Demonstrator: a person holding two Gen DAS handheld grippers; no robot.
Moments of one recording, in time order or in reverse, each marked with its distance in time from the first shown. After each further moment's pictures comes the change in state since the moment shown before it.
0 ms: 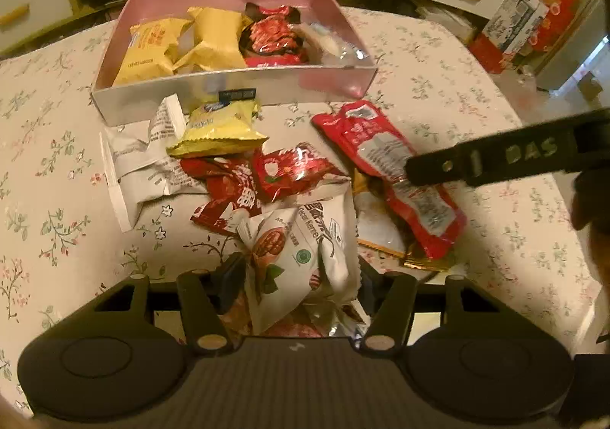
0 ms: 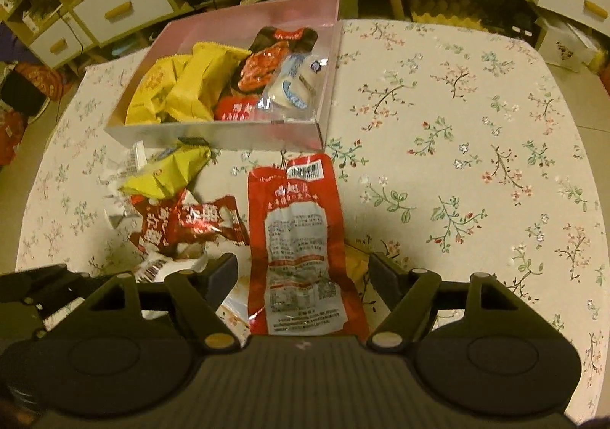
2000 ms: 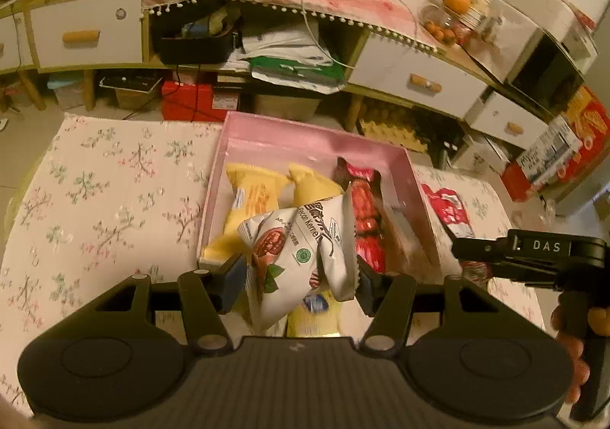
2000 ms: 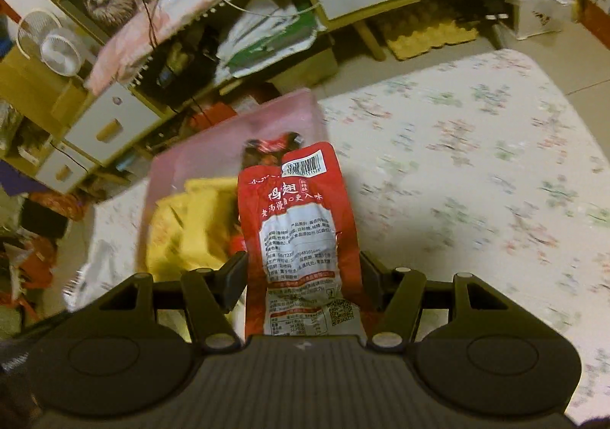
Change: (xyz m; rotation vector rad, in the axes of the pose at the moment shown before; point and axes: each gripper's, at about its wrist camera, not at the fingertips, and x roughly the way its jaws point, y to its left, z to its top) left arm -0.052 0.081 0.095 -0.237 -0.236 0.036; right arm -0.003 -0.026 0.072 0.309 -0.162 0.145
